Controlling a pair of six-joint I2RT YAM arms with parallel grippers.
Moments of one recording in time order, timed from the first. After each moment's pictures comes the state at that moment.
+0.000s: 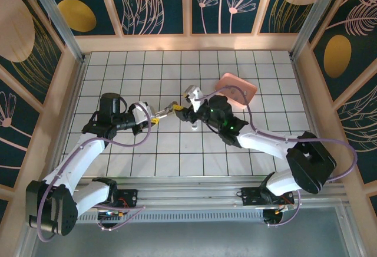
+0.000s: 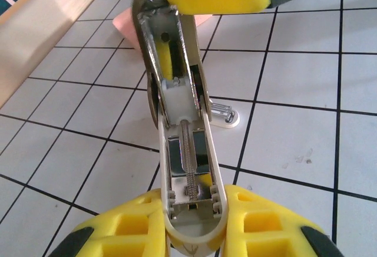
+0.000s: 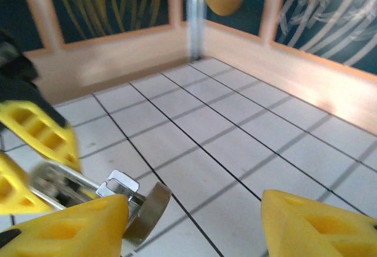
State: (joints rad) left arm -0.24 1.08 0.69 -0.28 0.75 0.78; right arm 0.81 1.41 0.77 0.49 -0.11 -0.04
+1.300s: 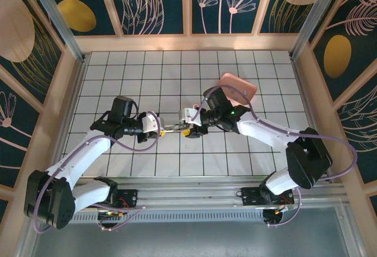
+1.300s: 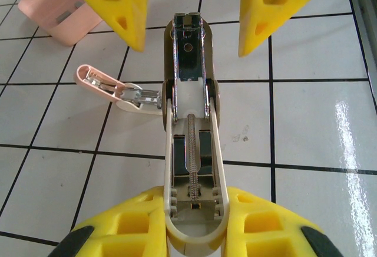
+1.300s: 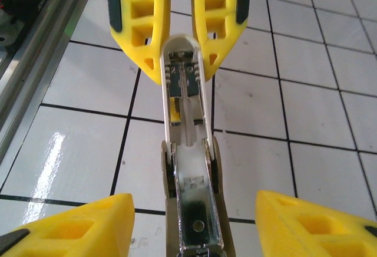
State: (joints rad) left arm -0.35 1.14 0.72 -0.44 0.73 0.91; right arm 0.73 1.48 0.98 -0.25 -0.64 -0.80
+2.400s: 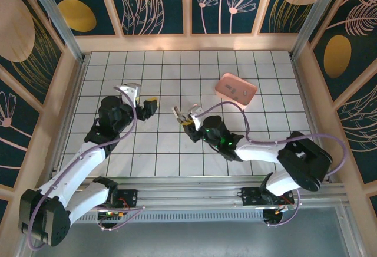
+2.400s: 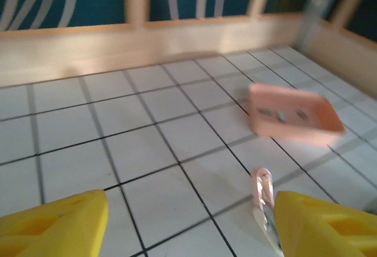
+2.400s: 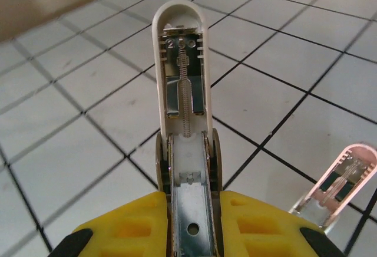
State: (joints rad) left arm -0.36 0.98 0.61 0.12 0.15 -0.18; right arm 0.95 1.48 0.57 0.53 0.12 0.19
